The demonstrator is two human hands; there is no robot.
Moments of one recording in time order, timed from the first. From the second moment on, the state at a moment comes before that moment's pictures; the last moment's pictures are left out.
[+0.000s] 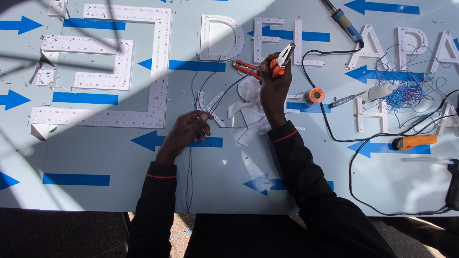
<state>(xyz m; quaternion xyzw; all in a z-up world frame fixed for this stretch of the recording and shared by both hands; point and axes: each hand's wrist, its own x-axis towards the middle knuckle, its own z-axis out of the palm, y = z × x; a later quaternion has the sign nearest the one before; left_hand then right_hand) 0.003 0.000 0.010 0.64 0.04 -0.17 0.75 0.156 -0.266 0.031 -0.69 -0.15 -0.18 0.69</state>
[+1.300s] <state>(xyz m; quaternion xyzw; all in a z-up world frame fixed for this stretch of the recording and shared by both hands) 0.012 0.037 -0.028 0.66 0.07 -0.23 0.72 0.162 -0.230 0.013 -0.75 -0.09 -0.04 0.65</state>
